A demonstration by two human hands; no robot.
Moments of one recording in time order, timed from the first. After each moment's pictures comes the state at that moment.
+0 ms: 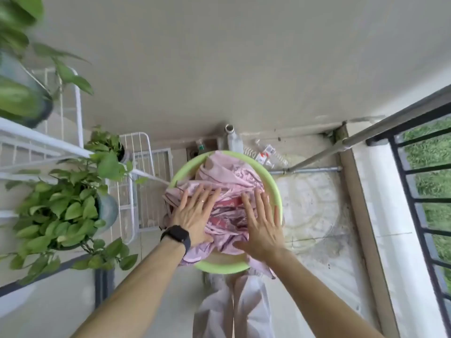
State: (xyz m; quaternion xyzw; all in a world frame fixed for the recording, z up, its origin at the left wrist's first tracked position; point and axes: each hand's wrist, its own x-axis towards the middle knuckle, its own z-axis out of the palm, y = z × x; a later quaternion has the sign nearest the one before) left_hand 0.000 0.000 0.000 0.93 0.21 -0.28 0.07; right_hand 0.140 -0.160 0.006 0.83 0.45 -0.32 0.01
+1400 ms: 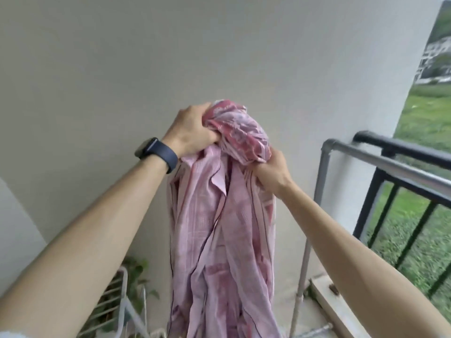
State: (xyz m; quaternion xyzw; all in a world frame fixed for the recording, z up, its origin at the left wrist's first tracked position) left_hand 0.109 0.054 0.779 0.91 0.12 0.34 0.20; right_hand 0.248 -0.085 0.670 0.68 0.37 -0.02 -0.63
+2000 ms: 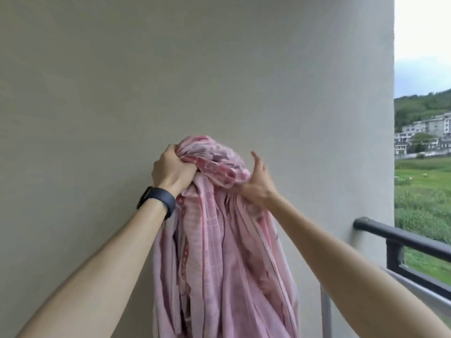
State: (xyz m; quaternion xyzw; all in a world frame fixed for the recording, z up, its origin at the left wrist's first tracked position) left_hand 0.167 0.074 0.892 0.77 0.28 0.53 0.22; right_hand 0.336 -0.043 0.840 0.72 0.42 0.06 -0.55
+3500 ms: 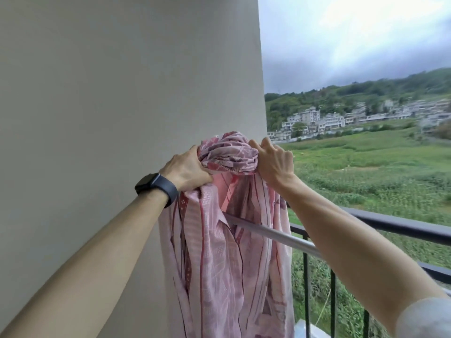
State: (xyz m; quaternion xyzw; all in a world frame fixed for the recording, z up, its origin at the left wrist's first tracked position) left_hand 0.255 -0.137 0.861 0.95 0.04 0.26 0.15; right_hand 0.394 -0.333 0.818 0.86 0.19 0.48 -0.07
